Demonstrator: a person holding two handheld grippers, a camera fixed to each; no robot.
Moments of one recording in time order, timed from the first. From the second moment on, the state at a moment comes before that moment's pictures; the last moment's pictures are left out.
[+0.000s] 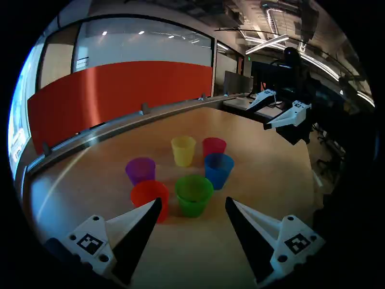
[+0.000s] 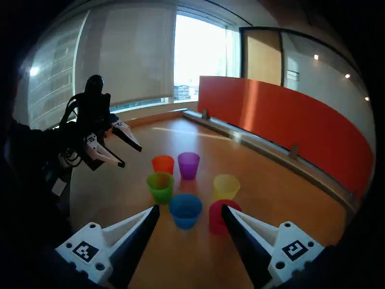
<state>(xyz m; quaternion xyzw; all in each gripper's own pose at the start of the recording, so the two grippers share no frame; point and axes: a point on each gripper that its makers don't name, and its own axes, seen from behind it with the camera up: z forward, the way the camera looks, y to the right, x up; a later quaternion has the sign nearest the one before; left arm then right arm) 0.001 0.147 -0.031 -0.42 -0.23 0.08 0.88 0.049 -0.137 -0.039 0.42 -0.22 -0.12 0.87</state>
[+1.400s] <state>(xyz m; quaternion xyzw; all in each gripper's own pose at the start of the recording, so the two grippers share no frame) -0.062 0.193 -0.005 -0.44 -0.26 0.12 0.85 0.028 -0.128 -0.033 0.42 -0.23 -0.12 0.87</state>
